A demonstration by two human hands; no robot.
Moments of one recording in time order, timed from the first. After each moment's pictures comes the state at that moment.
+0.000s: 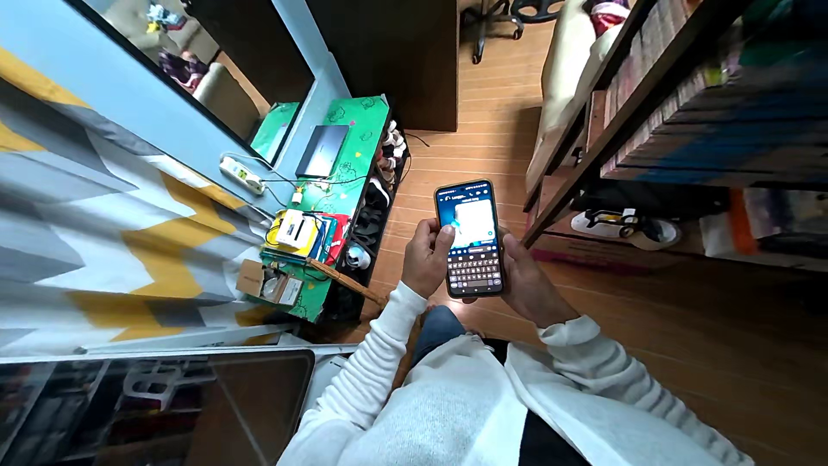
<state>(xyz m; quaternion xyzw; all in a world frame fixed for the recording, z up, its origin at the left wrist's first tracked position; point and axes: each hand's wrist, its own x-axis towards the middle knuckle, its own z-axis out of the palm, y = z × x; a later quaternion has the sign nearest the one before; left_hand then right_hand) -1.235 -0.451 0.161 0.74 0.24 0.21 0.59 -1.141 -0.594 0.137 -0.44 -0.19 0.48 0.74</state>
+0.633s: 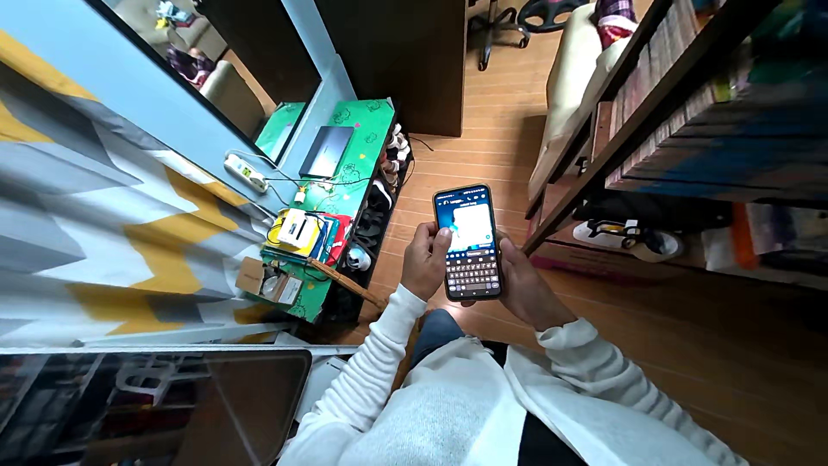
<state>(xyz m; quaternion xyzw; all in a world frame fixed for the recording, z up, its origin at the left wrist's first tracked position) -1.236 -0.445 0.163 0.74 0.26 0.22 0.58 -1.140 -0.585 0.138 -0.45 -0.19 0.48 0.73</state>
